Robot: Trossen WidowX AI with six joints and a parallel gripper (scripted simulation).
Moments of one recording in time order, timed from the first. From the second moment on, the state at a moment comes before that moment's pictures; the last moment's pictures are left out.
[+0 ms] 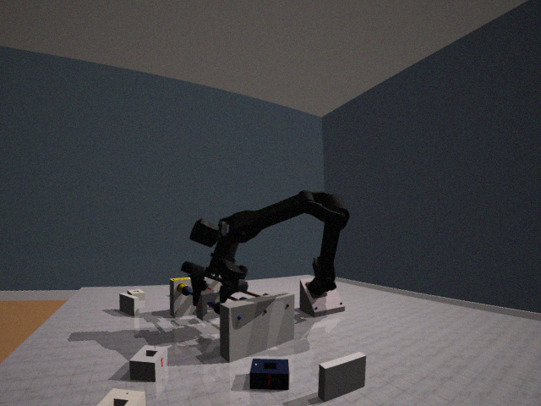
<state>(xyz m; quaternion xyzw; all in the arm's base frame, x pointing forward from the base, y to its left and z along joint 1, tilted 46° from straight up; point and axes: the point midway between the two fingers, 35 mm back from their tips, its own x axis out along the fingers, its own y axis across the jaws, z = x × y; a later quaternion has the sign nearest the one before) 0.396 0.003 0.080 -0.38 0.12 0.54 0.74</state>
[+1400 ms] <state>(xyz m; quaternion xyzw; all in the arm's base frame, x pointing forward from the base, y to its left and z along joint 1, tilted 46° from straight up) 0.397 0.003 0.079 -0.38 0.11 0.53 0.75</state>
